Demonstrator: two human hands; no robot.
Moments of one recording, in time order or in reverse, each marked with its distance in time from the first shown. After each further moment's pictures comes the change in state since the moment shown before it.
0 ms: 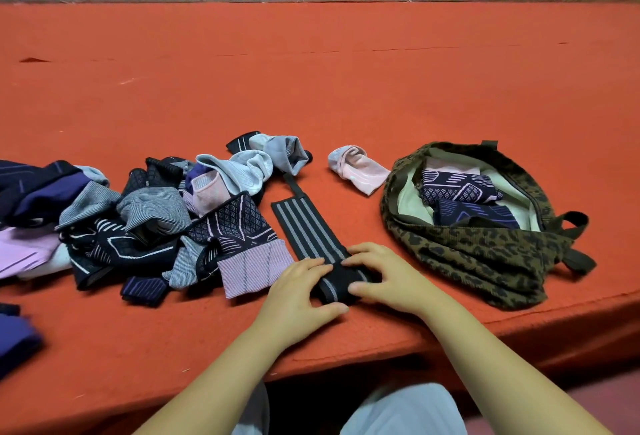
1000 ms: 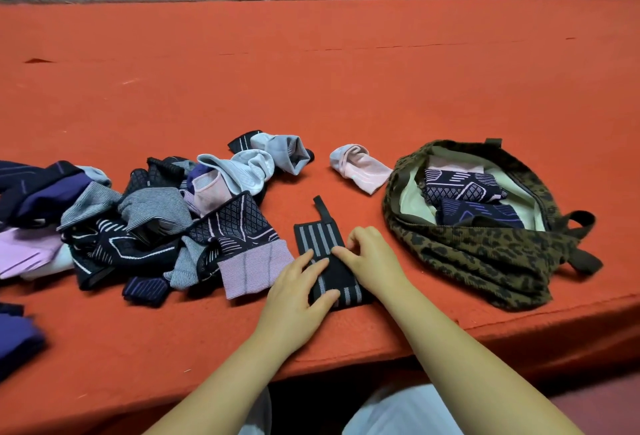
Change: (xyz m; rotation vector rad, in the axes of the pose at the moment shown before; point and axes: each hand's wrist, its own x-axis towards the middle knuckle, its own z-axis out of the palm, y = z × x) left_hand -0.007 0.000 0.007 -0.068 0.098 -0.071; right_hand 0.040 -0.018 0.025 -0.054 0.359 0.226
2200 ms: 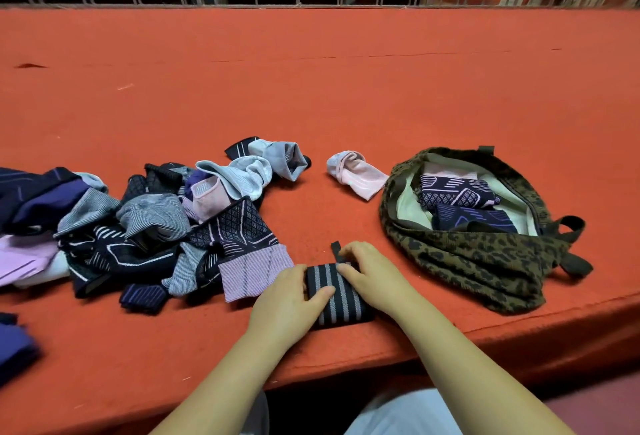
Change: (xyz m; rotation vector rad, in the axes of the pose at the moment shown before) left_hand 0.008 0.018 -0.020 0.065 -0.026 -0.197; right_hand -0.014 -0.001 -0.014 -0.085 -0.211 -0.070
